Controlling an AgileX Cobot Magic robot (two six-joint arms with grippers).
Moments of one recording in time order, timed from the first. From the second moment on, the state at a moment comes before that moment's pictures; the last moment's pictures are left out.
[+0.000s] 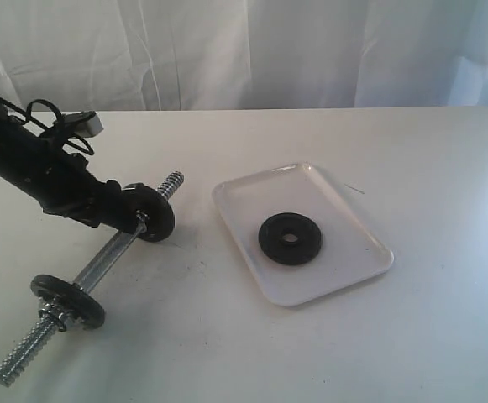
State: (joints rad) left arm -0.15 1.87 -1.23 -0.74 0.88 0.87; right arm -0.01 0.01 0.00 -0.03 0.36 0.00
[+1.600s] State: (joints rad) left arm -0.26 1.97 -1.23 -0.70 0.82 0.82; right arm -0.01 0.01 0.00 -0.03 0.36 0.02
